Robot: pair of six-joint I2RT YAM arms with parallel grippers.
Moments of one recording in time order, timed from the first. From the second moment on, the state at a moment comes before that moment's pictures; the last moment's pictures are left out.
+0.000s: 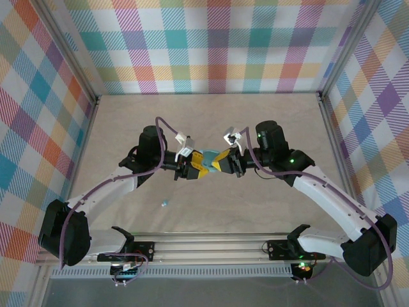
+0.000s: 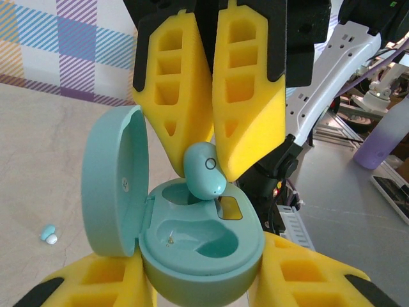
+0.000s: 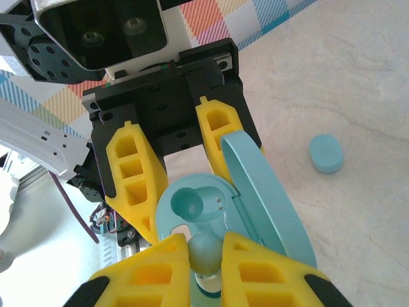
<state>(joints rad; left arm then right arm) -0.50 1.27 0.84 0.05 1.15 0.11 0.61 1.15 1.04 -0.42 -0.74 0.08</state>
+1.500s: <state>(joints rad) -0.51 1.27 0.79 0.17 0.95 0.09 0.63 1.10 1.22 -0.68 -0.29 0.66</state>
